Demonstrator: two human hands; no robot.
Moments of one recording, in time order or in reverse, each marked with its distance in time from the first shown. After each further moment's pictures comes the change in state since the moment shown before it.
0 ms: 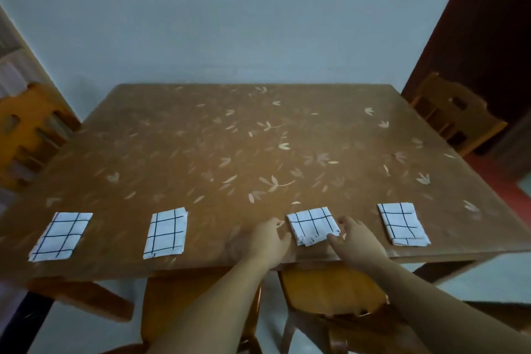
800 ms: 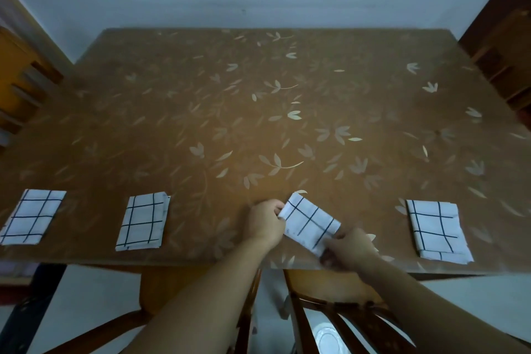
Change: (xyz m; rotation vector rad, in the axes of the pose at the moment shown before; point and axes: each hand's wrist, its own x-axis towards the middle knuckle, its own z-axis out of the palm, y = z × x) left_hand 0.105 -0.008 0.054 -0.178 0.027 -0.131; right_hand 0.086 0.018 0.039 0.502 -0.359 0.337
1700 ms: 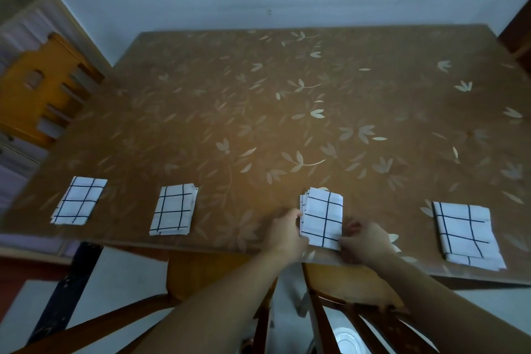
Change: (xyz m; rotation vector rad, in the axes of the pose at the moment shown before) left_hand -0.033 -0.013 0.003 0.043 -0.110 -0.049; right_hand -0.003 -0.007 0.005 -0.229 0.069 -0.177
